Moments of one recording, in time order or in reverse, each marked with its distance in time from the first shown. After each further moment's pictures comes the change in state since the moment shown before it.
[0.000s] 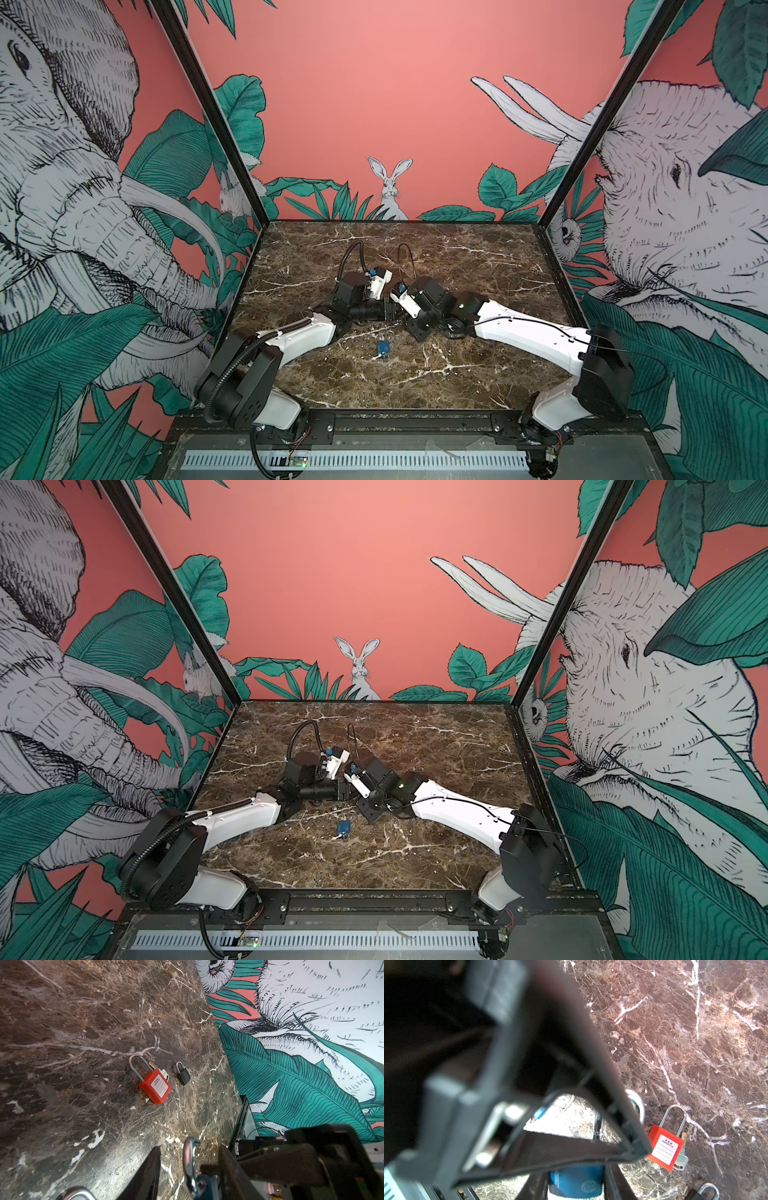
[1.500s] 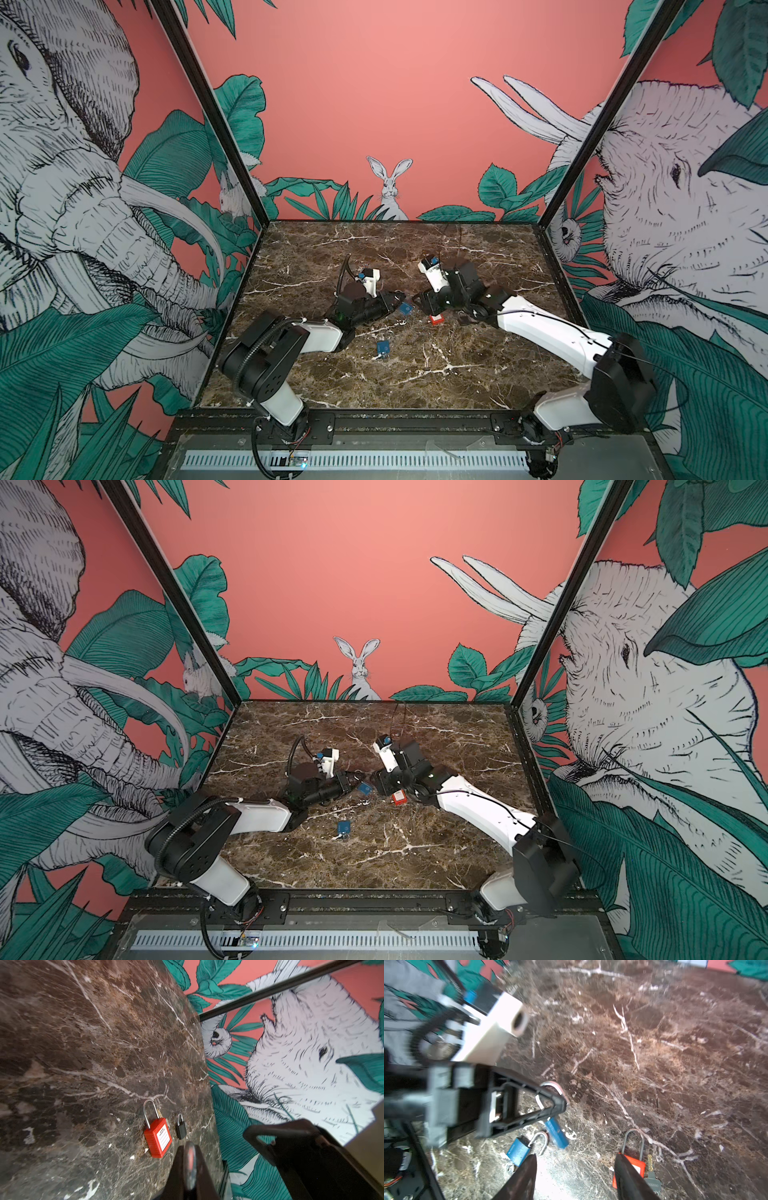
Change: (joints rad) left arm -0.008 0.206 -0.152 0.657 -0.278 -0.497; right arm -0.261 -0.179 -0.212 0.374 -0.200 0.075
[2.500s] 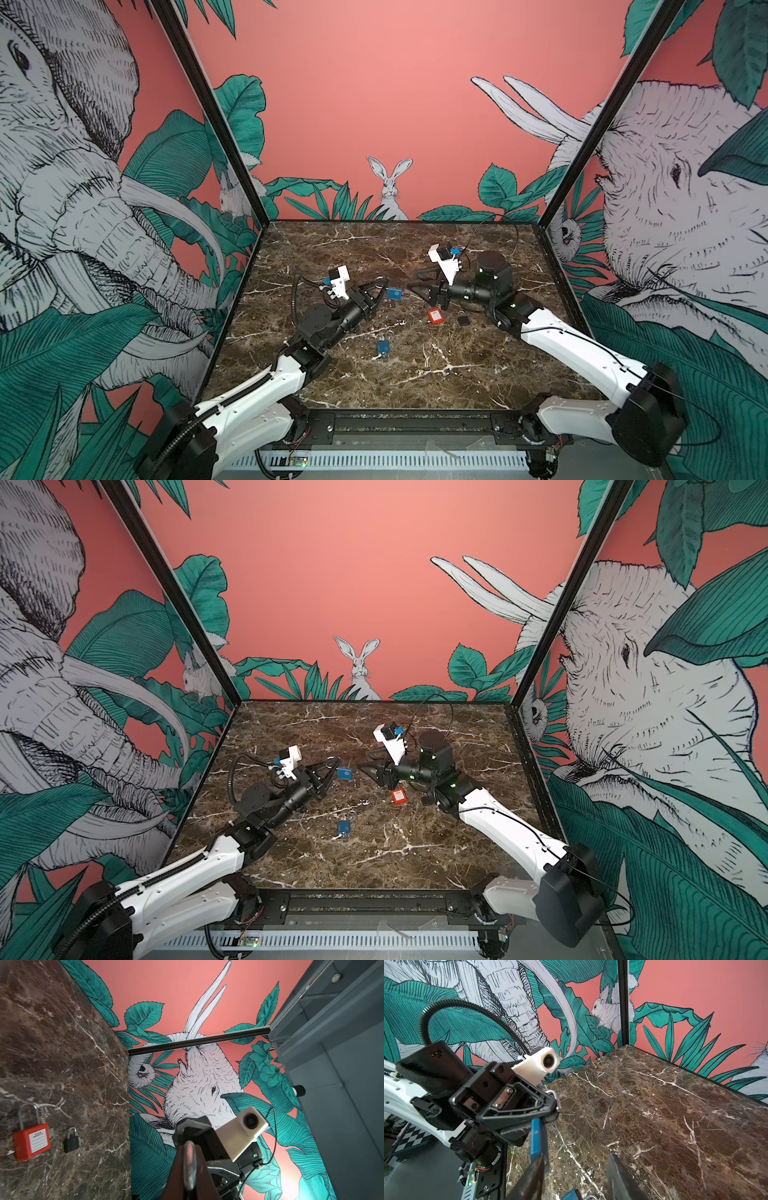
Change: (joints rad) left arm -0.096 -0.693 -0.135 -0.208 -0.245 -0.302; right arm -0.052 -0.111 -0.026 0.337 -0.440 -0.036
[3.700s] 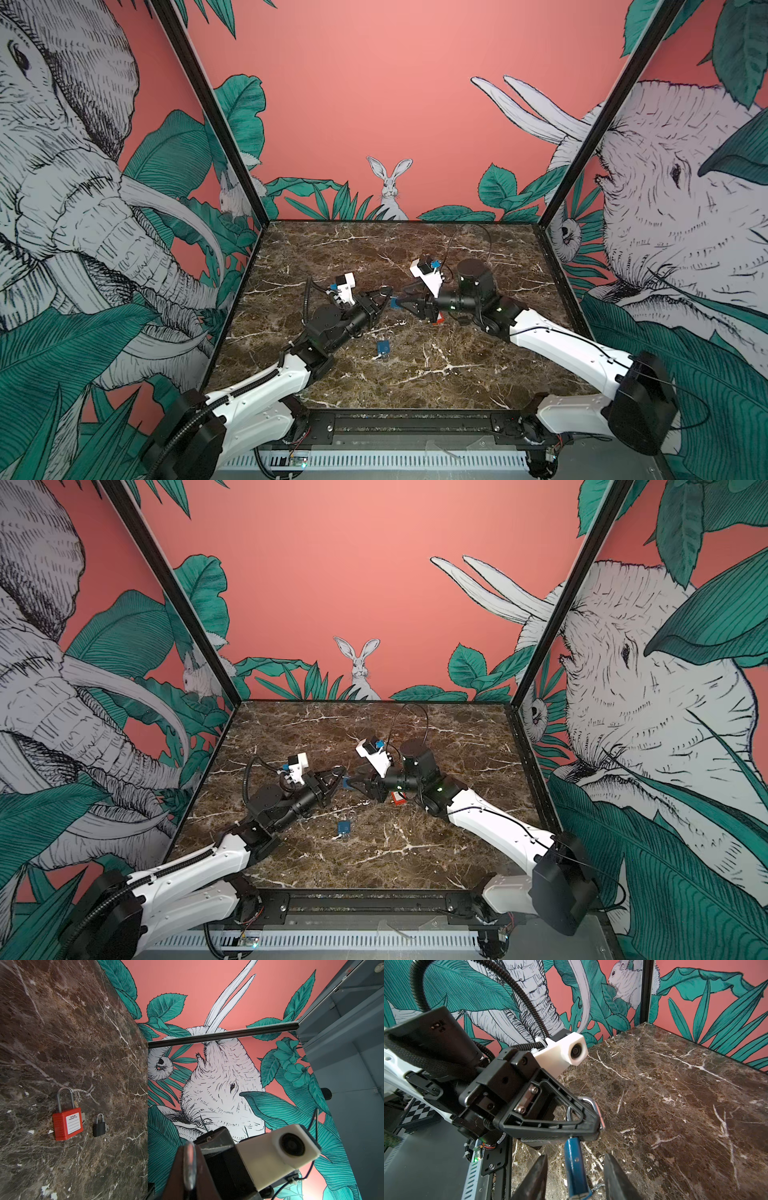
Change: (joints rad) left arm -0.027 0.055 -0.013 -0.012 -0.004 0.012; right arm 0.101 0.068 -0.004 -0.048 0.035 -0.062
